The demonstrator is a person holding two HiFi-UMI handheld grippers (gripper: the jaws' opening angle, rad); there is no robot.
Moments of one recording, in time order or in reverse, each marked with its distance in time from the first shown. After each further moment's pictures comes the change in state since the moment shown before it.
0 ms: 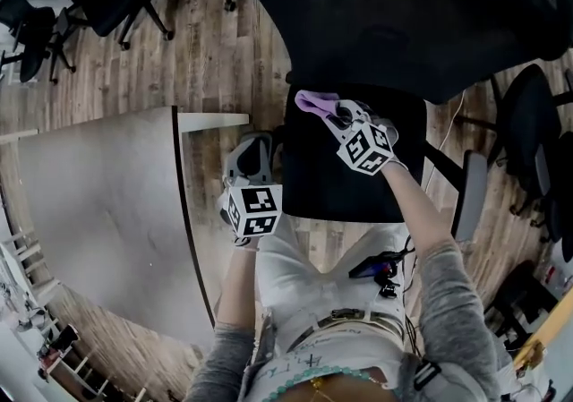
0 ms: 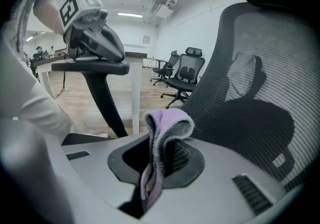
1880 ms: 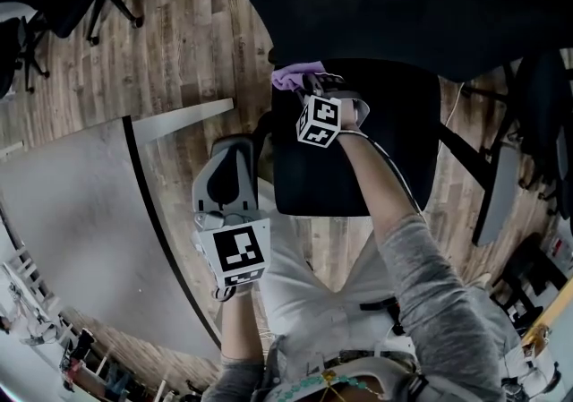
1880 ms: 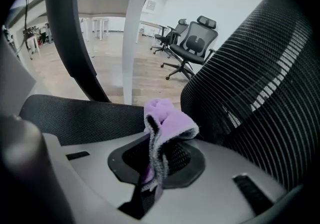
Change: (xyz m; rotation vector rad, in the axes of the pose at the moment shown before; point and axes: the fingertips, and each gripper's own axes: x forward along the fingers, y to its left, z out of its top) left arm 0.001 0.001 0.010 0.013 -0.021 0.003; right arm 0.152 0.010 -0.107 -0.111 0.337 -0.065
